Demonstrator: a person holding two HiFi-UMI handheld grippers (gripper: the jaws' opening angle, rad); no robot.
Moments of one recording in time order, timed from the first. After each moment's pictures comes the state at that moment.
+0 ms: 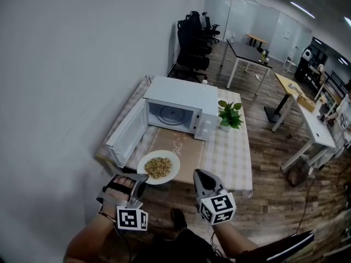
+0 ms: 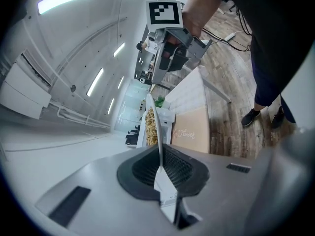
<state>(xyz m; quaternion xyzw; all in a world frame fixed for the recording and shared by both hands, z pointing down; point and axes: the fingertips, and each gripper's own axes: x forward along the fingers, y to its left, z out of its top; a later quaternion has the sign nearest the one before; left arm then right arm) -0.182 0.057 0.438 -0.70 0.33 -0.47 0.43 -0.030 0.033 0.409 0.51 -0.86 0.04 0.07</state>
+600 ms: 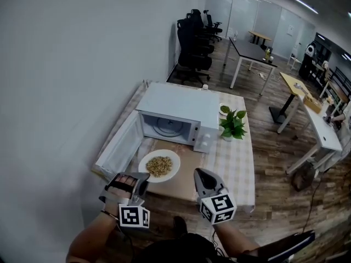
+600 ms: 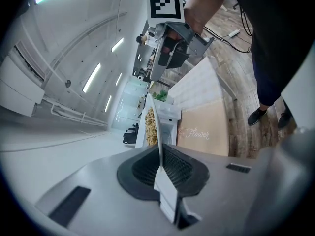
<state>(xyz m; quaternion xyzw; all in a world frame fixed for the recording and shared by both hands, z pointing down) -0.150 -0.052 0.444 -0.69 0.33 -0.48 0.42 0.001 -0.071 0.409 0.50 -0.86 0.04 0.06</state>
